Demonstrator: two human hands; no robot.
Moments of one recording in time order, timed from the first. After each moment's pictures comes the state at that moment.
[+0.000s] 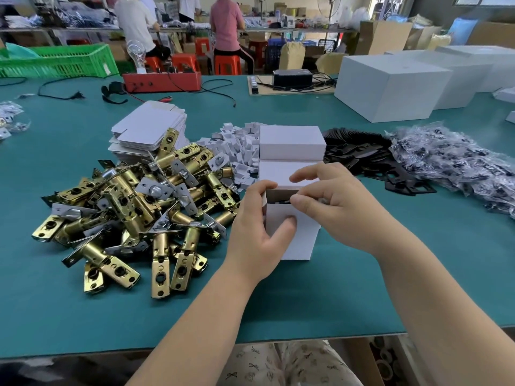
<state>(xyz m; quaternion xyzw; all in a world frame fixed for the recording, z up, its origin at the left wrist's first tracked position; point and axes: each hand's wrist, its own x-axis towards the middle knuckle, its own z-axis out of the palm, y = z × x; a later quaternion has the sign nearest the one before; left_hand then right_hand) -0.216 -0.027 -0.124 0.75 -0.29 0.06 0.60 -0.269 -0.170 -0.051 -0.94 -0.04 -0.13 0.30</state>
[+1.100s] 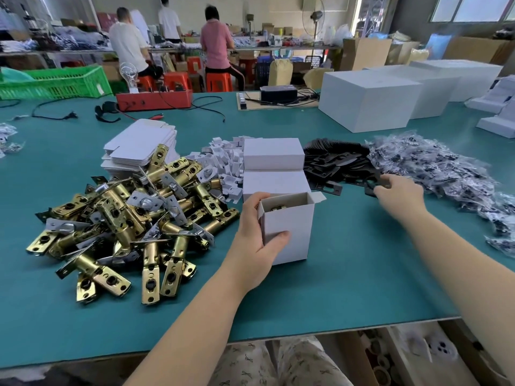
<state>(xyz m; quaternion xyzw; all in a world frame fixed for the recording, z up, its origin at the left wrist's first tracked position) -0.219 -0.033 -0.131 0.71 -0.34 -0.06 0.62 -0.239 -0.356 -0.119 -0.89 0.37 -0.15 0.21</state>
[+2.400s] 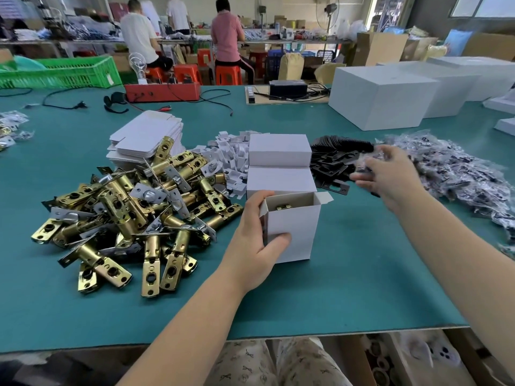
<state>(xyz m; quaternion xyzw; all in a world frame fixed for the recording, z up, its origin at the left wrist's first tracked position) -0.222 -0.031 -0.132 0.73 -0.34 -0.03 0.59 -0.224 -0.298 -0.070 -0.65 0.26 -0.24 0.67</state>
